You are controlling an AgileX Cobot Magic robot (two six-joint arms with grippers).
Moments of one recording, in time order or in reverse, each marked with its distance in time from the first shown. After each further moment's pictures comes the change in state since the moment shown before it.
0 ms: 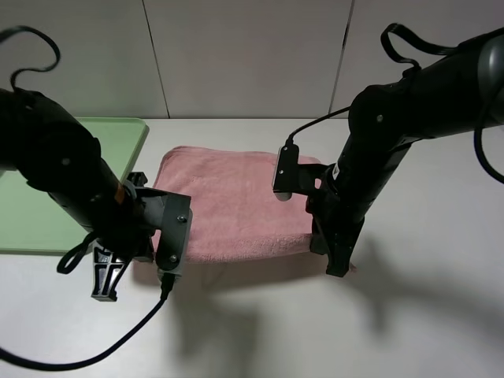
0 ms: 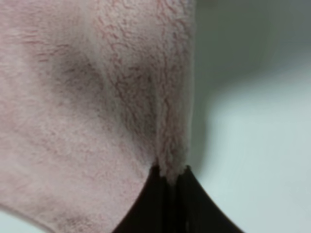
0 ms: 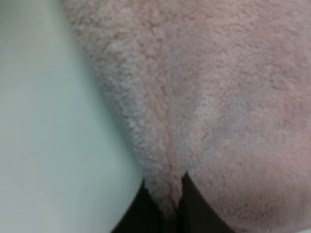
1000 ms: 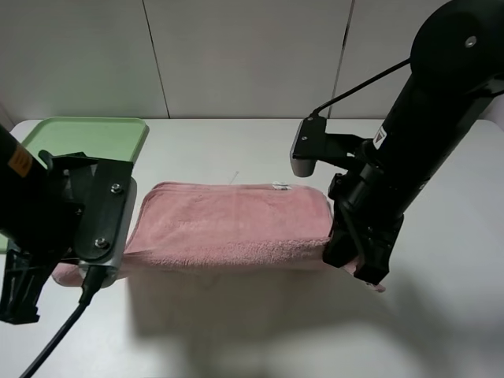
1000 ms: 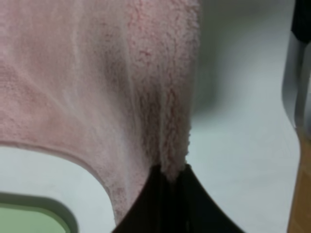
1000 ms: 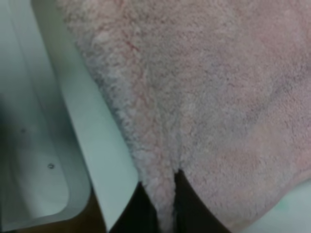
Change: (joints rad) left arm -0.005 -0.358 0.000 -0.148 0.349 0.000; right arm 0.009 -0.254 0.000 0.160 0.321 0.062
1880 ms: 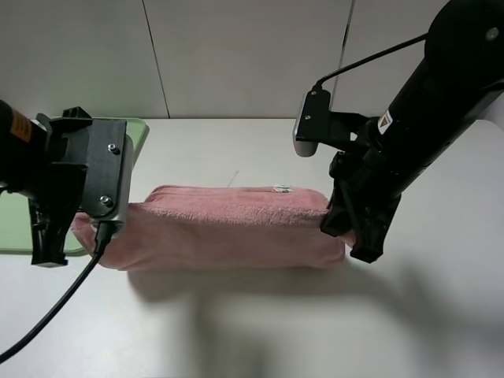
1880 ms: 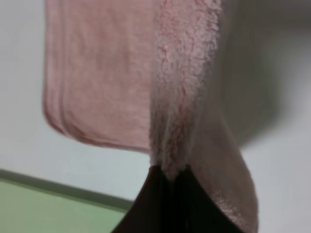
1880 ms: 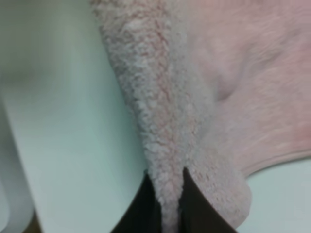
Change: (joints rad) left arm 0.118 0.031 0.000 0.088 -0.270 0.084; right arm 0.000 -0.027 -0.002 -0.120 -0.157 0.006
